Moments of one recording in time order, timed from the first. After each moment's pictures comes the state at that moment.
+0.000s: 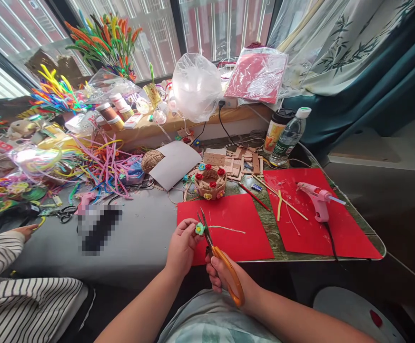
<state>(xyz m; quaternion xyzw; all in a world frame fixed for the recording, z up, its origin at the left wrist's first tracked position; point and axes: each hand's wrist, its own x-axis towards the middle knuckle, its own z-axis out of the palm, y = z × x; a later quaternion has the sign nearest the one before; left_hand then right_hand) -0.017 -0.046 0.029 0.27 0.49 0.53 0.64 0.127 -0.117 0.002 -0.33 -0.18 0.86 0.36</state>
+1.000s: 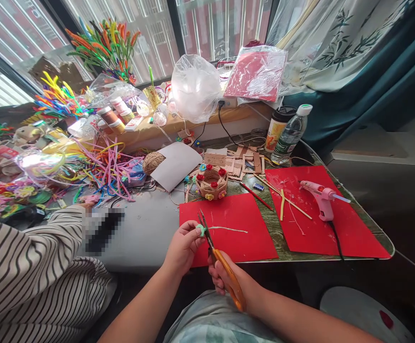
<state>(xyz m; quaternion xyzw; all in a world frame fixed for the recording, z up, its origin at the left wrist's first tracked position) -0.029 -0.039 0.031 0.25 0.49 0.48 0.69 0.127 -0.117 0.007 -0.35 -0.21 0.85 0.34</state>
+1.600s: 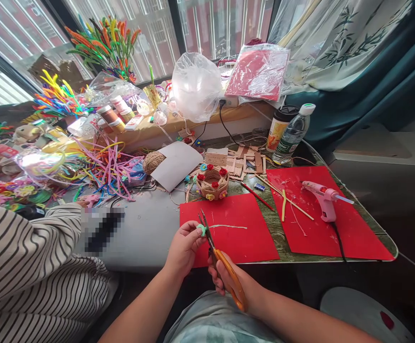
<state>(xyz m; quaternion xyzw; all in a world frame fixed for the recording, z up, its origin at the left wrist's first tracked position) -0.027 -0.040 0.028 0.24 0.48 0.49 0.68 0.127 -0.114 0.006 -0.35 -0.17 0.85 0.34</state>
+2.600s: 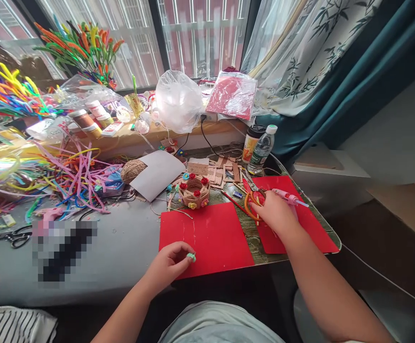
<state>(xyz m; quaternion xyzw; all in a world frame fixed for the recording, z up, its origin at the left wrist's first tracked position) -0.057 -0.039 0.009 0.63 0.46 0.24 0.58 0.325 0.024 0.038 -0.84 -0.51 0.14 0.12</state>
